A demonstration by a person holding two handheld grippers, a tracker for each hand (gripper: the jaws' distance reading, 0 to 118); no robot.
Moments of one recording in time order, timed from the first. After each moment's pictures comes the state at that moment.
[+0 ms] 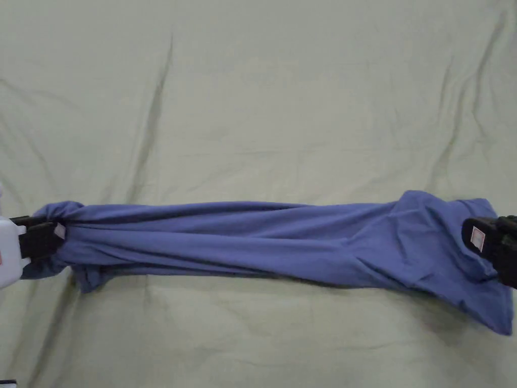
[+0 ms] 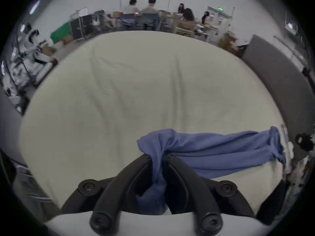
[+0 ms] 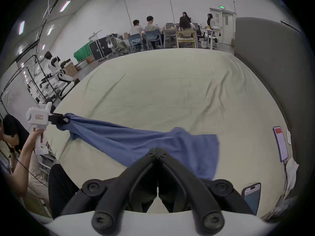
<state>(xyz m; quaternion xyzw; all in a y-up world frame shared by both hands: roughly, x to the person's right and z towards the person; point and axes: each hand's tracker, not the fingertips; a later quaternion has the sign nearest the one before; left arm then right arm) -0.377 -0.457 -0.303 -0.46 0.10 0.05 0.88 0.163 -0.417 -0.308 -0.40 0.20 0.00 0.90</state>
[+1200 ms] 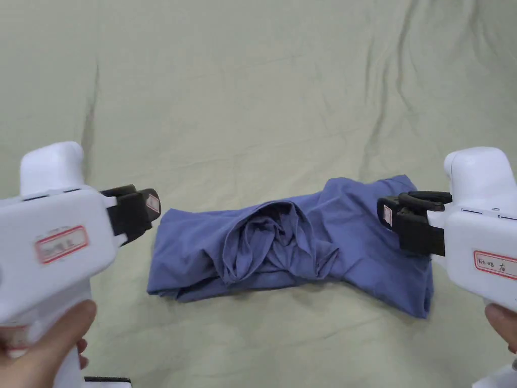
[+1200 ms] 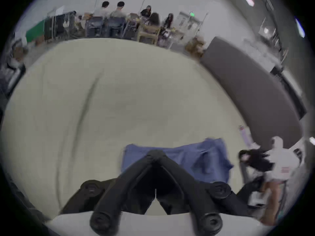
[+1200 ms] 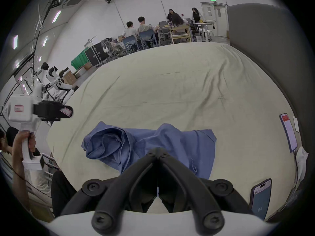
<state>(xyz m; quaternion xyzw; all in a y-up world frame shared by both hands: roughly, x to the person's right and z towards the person) -0.188 -0.399 -0.349 -0.44 -0.05 0.09 0.89 0.182 -0.445 -0.325 -0.41 0.19 -0.05 0.89</state>
